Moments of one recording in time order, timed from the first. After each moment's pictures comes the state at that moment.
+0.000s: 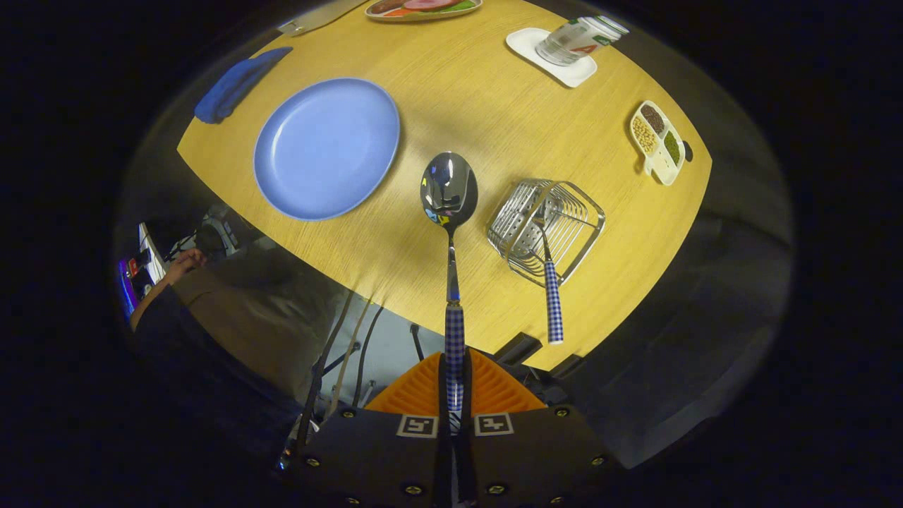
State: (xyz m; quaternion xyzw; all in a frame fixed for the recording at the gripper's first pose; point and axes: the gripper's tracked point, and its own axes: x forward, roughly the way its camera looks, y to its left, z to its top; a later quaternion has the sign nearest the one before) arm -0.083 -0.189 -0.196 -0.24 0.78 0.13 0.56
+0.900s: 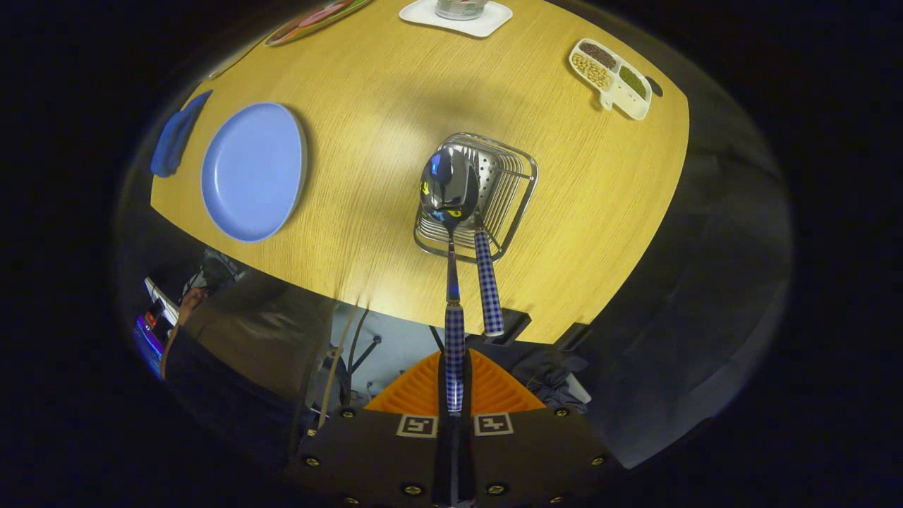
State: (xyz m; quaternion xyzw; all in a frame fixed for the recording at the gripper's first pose) arm -0.064 -0.240 -0.212 -0.16 0.83 0.06 0.52
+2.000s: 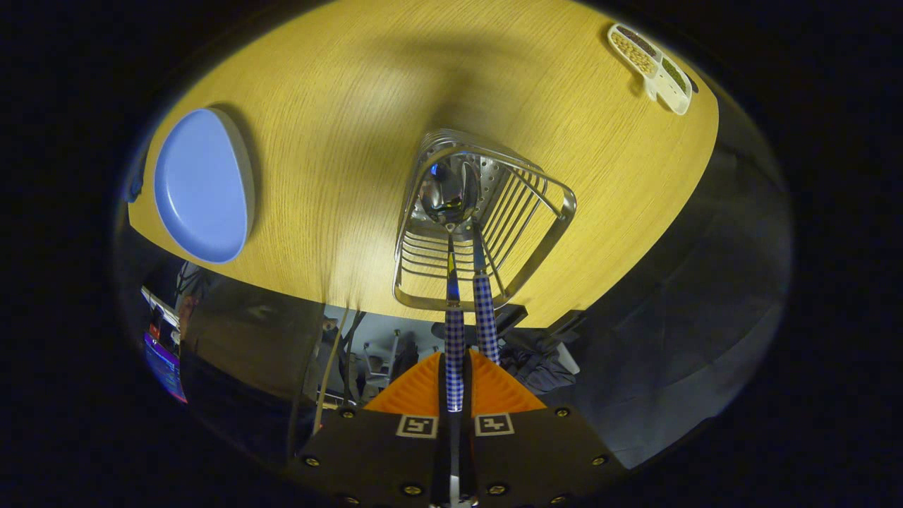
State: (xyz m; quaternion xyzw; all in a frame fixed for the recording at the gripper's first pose) arm -0.037 -0.234 -0.246 -0.19 0.89 0.04 0.41
